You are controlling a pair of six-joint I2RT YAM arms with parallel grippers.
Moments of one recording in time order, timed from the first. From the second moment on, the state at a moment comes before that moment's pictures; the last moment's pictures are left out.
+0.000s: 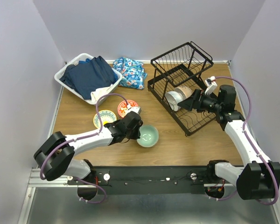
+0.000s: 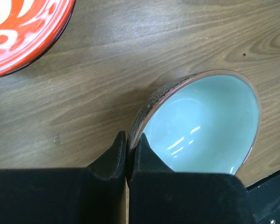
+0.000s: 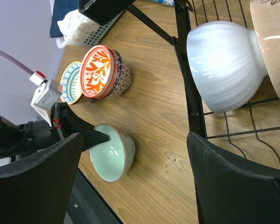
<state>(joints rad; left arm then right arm) -0.86 1.34 0.68 -0.20 -0.12 -0.66 0.03 1.10 0.79 -0.16 -0.75 0.41</state>
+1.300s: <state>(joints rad) -0.84 0.69 0.65 -0.32 -0.36 -0.52 -0.02 1.47 0.95 -0.07 -0.47 0.03</state>
